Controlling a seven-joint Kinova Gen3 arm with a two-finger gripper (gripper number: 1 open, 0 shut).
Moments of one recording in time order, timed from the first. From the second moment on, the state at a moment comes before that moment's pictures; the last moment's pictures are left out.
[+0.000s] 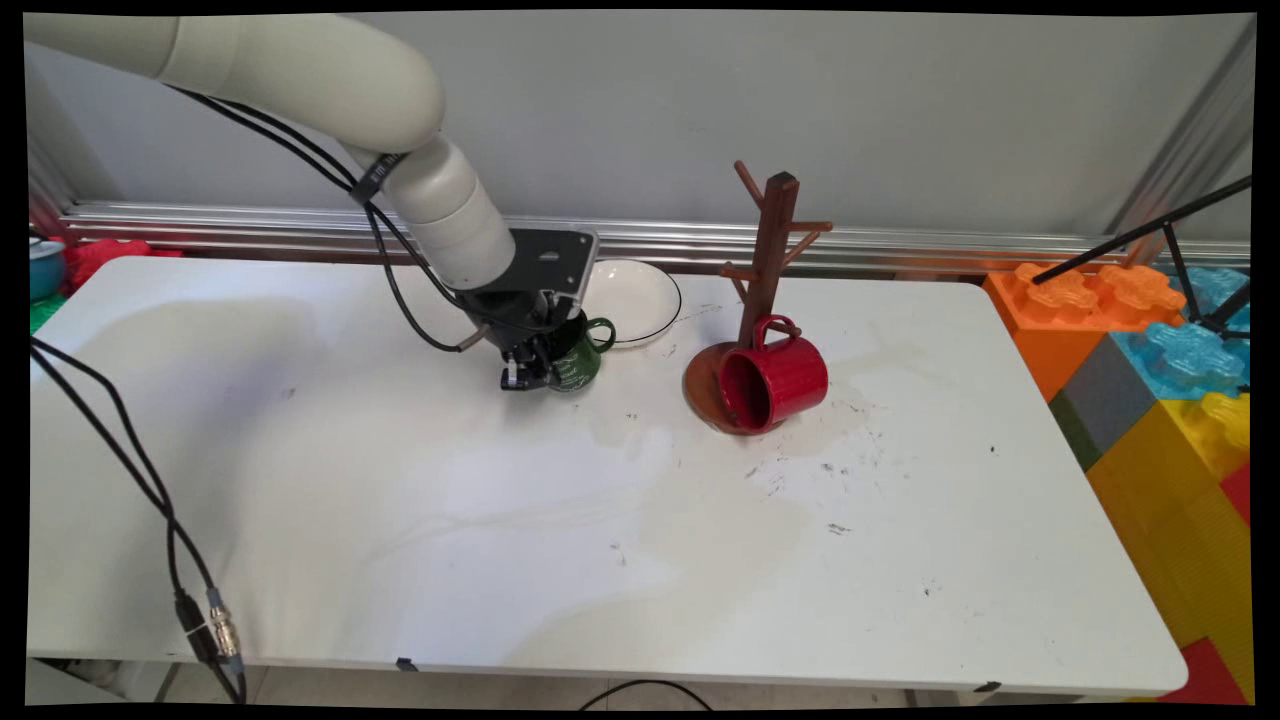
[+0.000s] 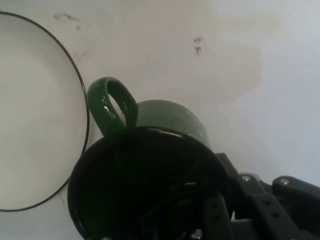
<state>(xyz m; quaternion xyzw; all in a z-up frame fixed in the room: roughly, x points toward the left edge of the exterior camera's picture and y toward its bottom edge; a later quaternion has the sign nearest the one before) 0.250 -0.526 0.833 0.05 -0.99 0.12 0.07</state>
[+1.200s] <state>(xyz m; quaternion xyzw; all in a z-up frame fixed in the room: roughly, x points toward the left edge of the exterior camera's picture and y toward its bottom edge) 0.239 -0.538 0.809 0.04 -0.99 0.09 0.06</state>
